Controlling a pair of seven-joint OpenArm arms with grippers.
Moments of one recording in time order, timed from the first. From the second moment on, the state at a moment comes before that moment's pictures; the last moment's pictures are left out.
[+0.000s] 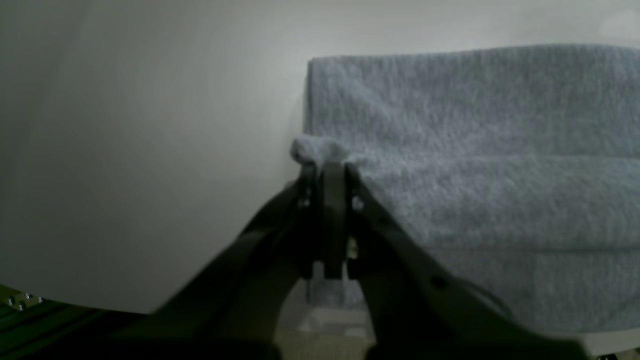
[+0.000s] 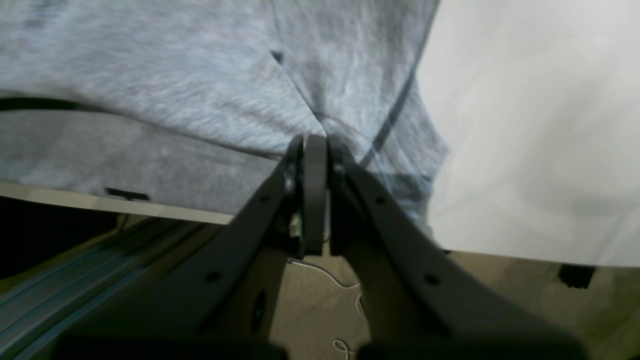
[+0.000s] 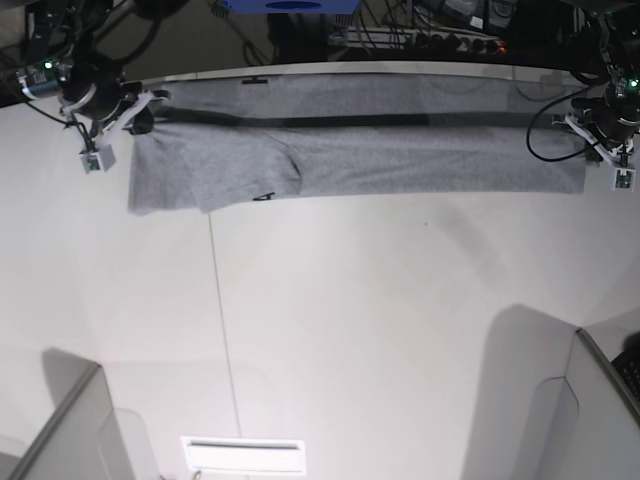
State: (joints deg) left arm 28.8 -25.1 -36.7 105.2 -22.4 -19.7 54.0; right arm -25.9 7.9 27.3 113.9 31.9 23.4 -72.1
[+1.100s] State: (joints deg) left arm 22.2 -16.6 -37.4 95.4 -21.8 -19.4 52.9; right arm -20.2 14.0 14.8 101.6 31.7 23.5 -56.6
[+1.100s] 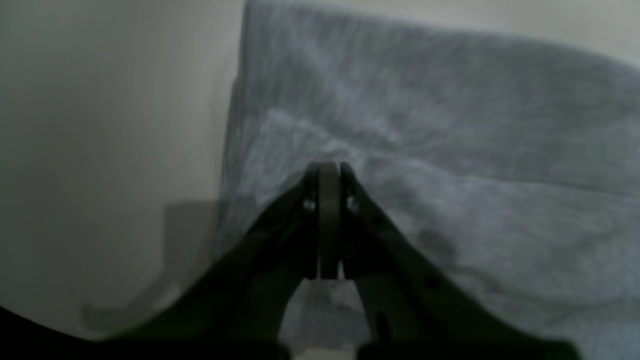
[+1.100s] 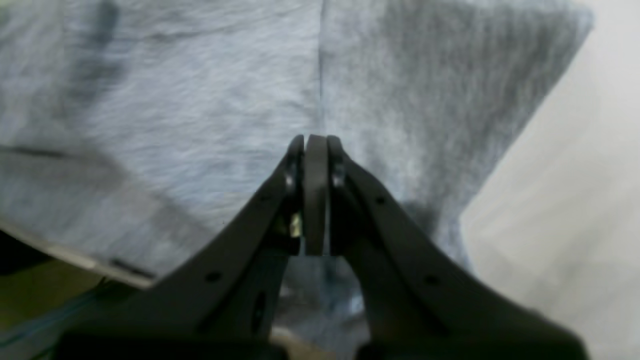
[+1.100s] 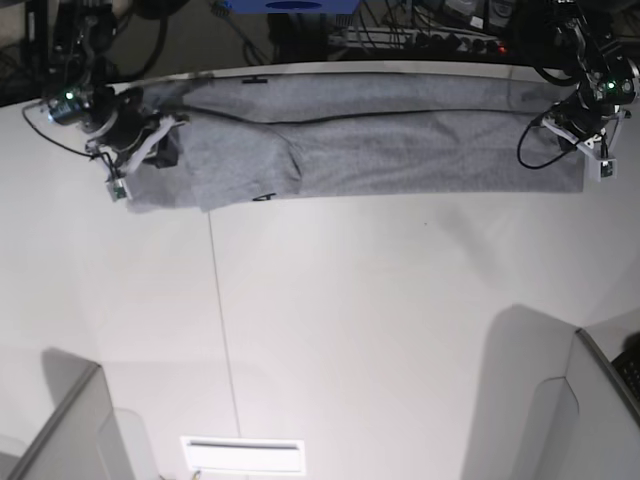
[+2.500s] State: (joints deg) left arm 6.7 -17.7 -52.3 97.6 -21.9 -32.6 60.1; right arm -2.5 2.6 14.6 111.3 9.6 32.1 -72.4
